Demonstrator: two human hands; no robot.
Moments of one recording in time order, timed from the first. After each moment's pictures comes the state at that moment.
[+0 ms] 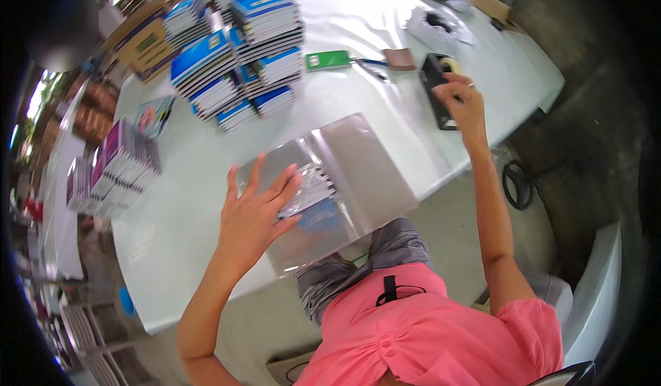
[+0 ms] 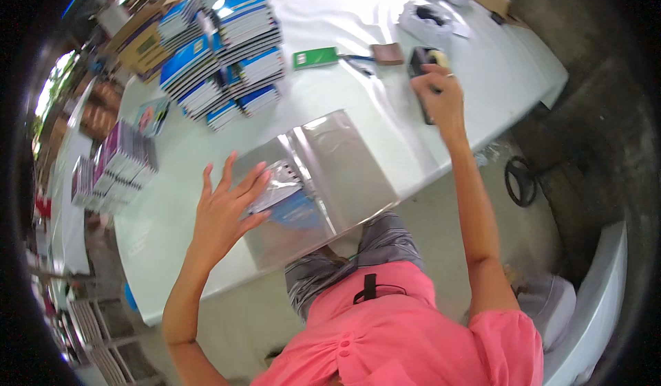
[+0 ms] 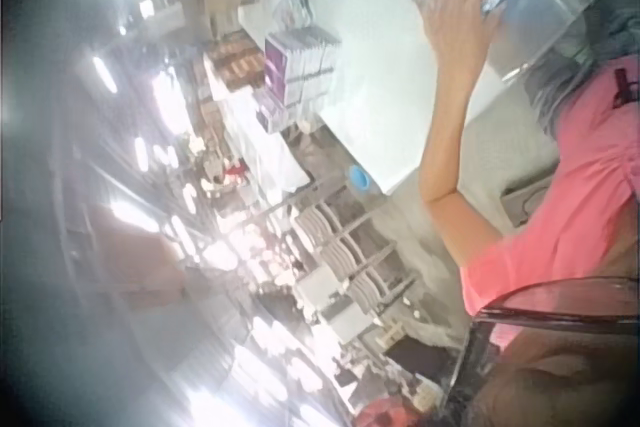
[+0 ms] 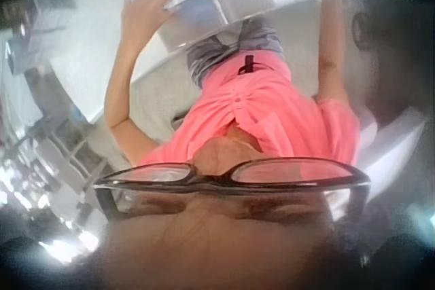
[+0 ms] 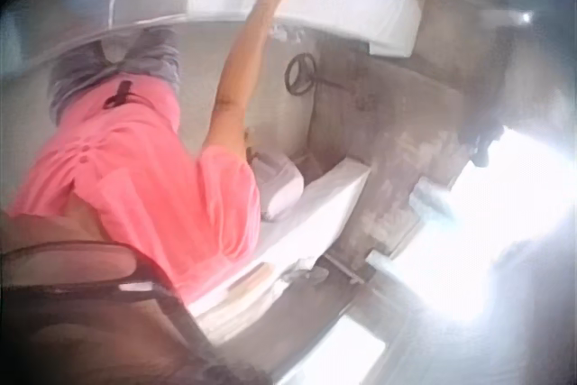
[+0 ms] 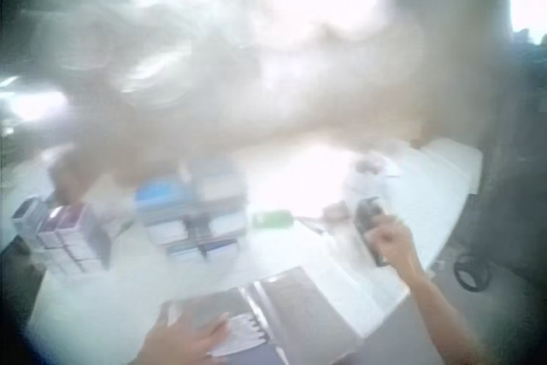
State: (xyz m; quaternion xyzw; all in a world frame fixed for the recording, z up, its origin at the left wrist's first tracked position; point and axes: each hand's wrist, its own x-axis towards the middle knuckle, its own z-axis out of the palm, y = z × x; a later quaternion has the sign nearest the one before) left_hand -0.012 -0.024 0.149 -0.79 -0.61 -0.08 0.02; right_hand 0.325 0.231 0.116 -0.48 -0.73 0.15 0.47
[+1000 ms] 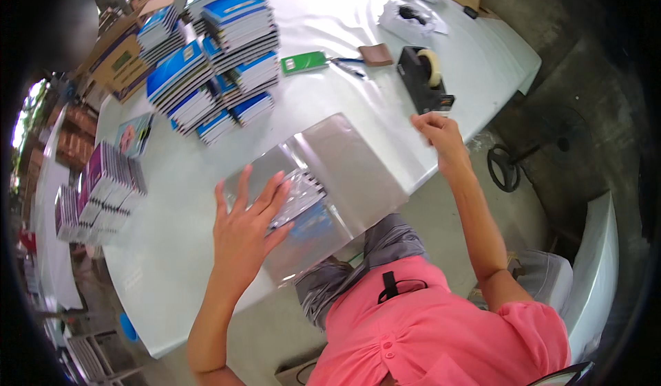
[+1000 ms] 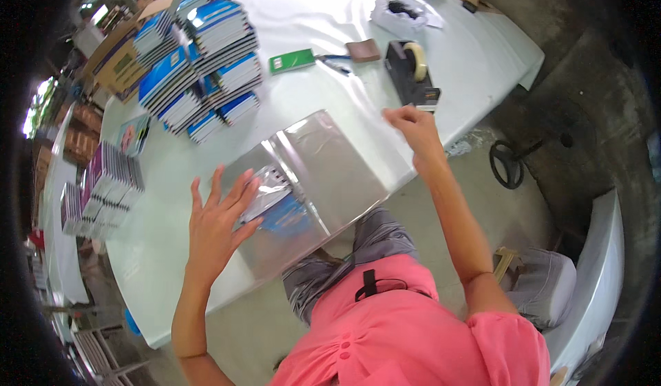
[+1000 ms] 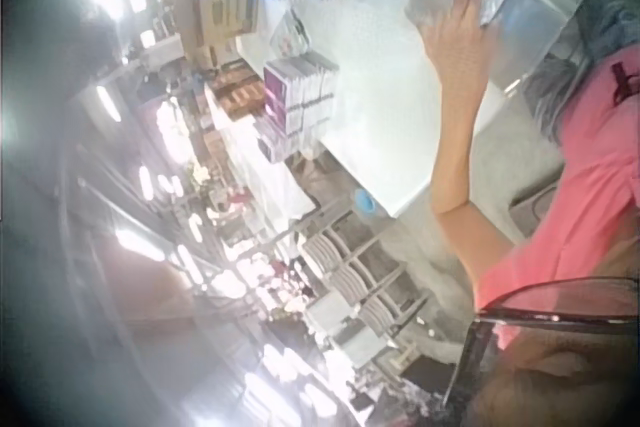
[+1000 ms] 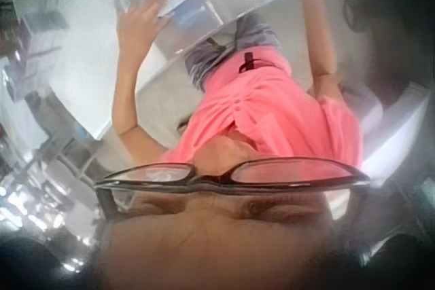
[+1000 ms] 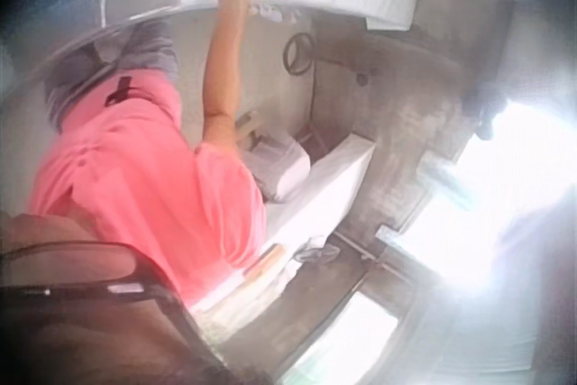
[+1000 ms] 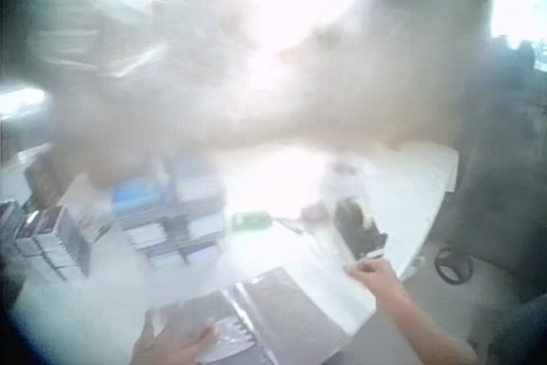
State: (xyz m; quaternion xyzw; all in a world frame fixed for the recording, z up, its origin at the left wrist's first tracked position) left_hand -0.013 -0.029 0.144 -0.78 -0.62 -0.11 0.02; right_hand 0.307 0.155 0.105 -0.57 -0.52 0.48 0.41
